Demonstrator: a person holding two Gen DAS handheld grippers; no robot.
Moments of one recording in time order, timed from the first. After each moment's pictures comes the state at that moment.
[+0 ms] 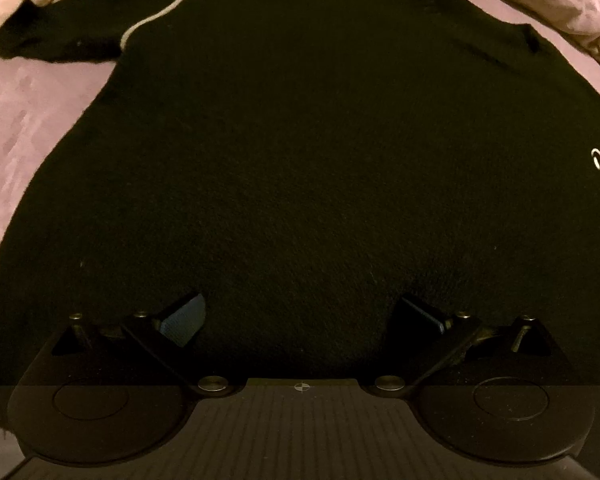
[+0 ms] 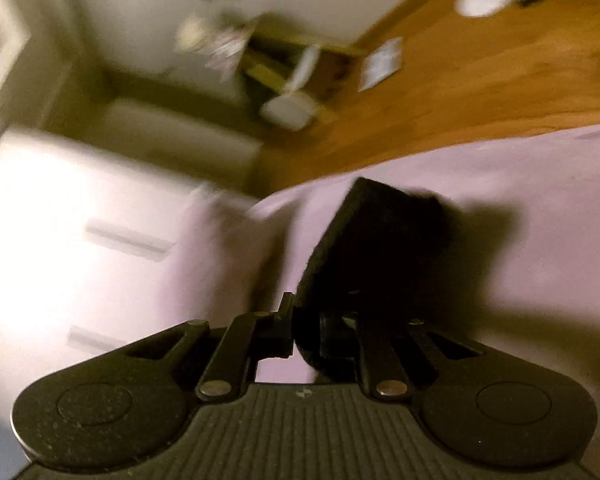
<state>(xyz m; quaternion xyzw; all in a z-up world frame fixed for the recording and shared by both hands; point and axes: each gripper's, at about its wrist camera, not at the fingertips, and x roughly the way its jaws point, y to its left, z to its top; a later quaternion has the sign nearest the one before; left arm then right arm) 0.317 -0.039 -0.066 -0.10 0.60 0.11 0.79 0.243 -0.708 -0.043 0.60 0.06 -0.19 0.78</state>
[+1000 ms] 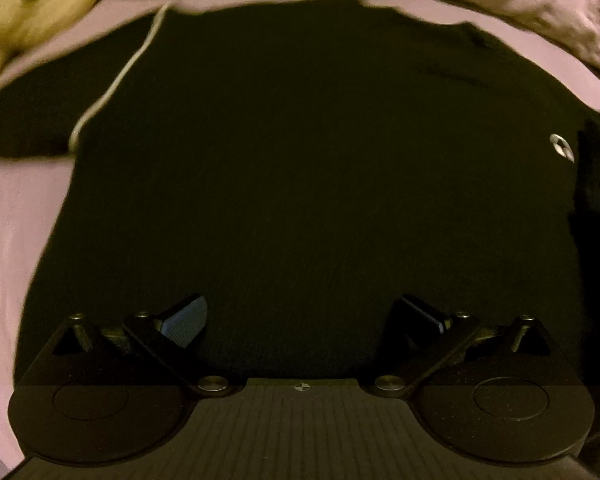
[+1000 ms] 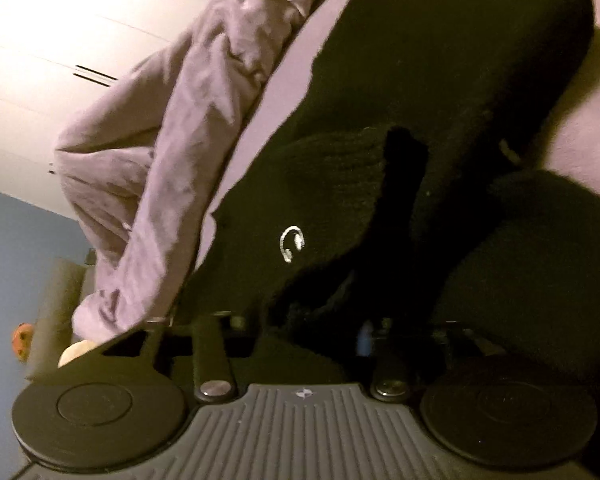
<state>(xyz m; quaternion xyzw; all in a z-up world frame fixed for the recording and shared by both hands) 0.345 -0.039 -0.048 0.00 0.57 0.00 0.82 0.319 -0.381 -0.098 0.51 0.31 -0.01 0.80</state>
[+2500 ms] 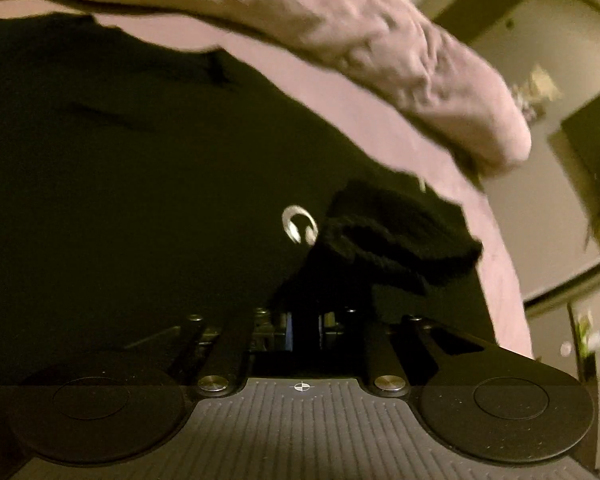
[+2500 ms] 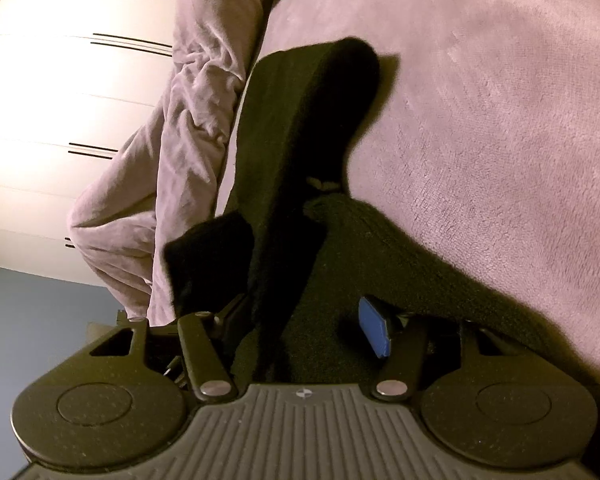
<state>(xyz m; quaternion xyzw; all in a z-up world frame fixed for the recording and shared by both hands) 0.413 -0.171 -0.076 -0.21 0.48 -0.22 0.82 0.216 -0.432 -0.112 0.60 0.26 -0.05 0.76</state>
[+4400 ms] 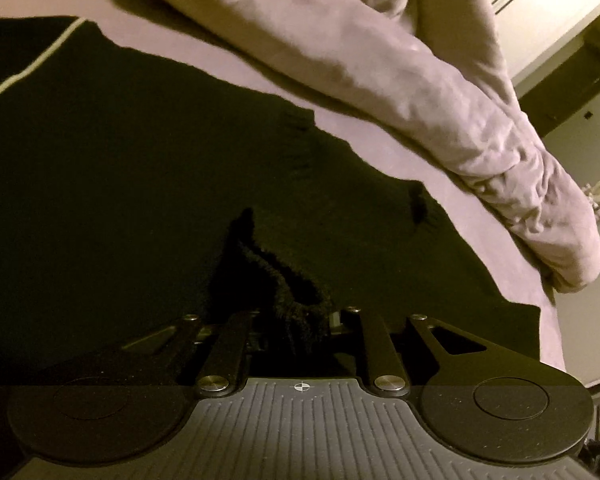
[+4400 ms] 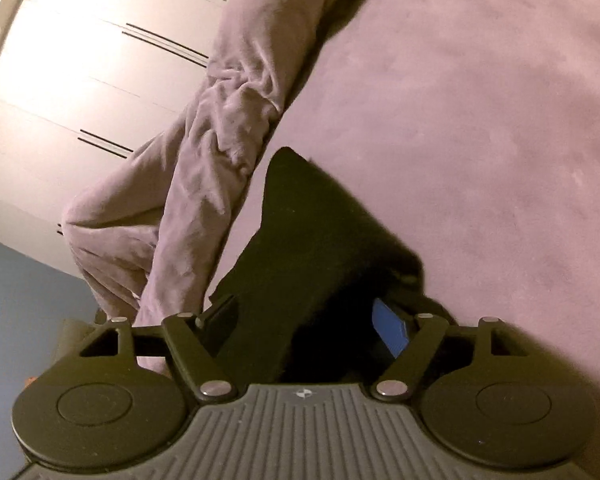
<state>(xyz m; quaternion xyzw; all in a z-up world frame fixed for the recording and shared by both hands) 0.450 -0.031 -0.085 -0.26 0.46 -0.09 0.84 0.280 -0.450 -0.084 0.52 0.23 -0.07 0.82</state>
